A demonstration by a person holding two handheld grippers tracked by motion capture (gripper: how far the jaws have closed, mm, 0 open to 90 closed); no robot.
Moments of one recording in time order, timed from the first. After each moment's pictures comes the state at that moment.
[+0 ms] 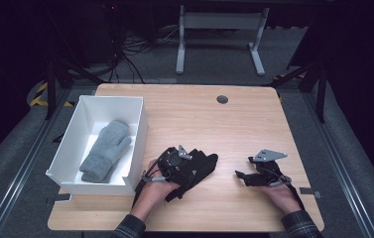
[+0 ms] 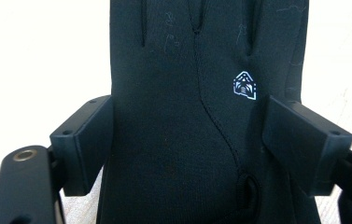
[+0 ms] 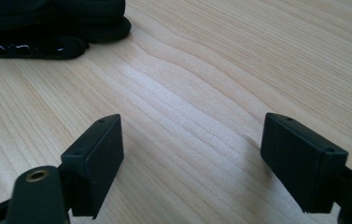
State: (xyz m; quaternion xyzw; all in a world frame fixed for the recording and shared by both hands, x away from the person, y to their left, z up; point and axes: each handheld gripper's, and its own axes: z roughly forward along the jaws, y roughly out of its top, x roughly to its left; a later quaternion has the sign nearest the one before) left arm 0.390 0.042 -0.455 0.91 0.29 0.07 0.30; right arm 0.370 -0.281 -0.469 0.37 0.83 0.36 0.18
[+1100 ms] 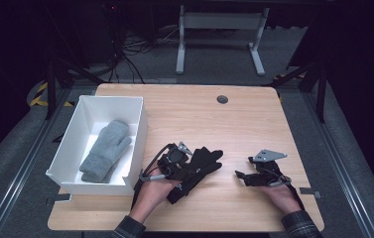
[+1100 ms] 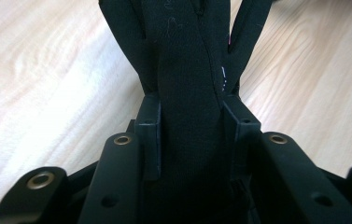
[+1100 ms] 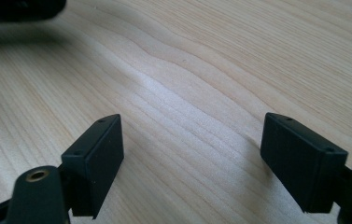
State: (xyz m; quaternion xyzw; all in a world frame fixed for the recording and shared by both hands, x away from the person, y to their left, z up) left arm 0.373 0.042 -0.399 0.90 0.31 0.01 0.32; right arm 0.370 -0.280 -0.470 0.38 0.83 0.36 0.18
